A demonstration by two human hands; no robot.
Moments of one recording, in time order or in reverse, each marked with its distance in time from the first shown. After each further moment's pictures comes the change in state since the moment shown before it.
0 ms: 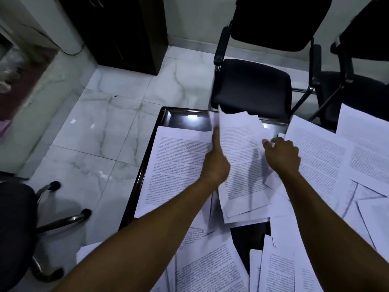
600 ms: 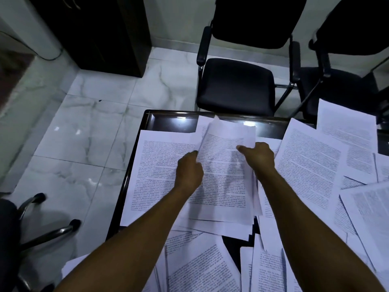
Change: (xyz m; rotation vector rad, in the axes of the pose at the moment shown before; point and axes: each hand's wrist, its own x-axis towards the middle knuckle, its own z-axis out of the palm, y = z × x) left_hand 0.009 -0.047 -0.007 0.175 0.136 -0.007; right_hand -0.015 -0.002 0.010 0.407 -0.089 0.111
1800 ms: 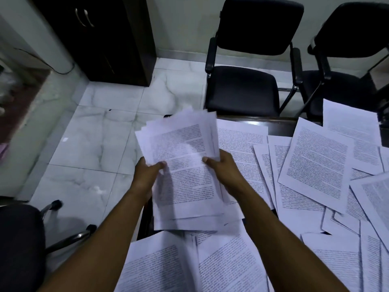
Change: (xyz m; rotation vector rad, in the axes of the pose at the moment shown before) left_hand -0.016 -0.086 -0.162 -0.588 0.076 -0.316; right_hand -0.131 -0.059 0.086 0.525 -0.436 -0.227
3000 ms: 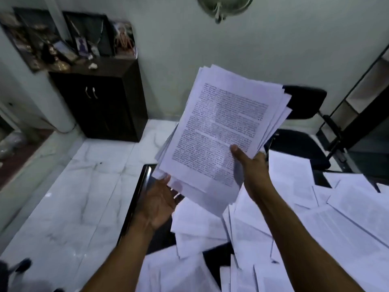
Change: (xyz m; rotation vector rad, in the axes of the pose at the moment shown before) left_hand -0.158 0.097 0.116 -0.741 -0.538 0.036; right_hand -0.131 -0.169 -0.150 0.295 0.291 -0.477
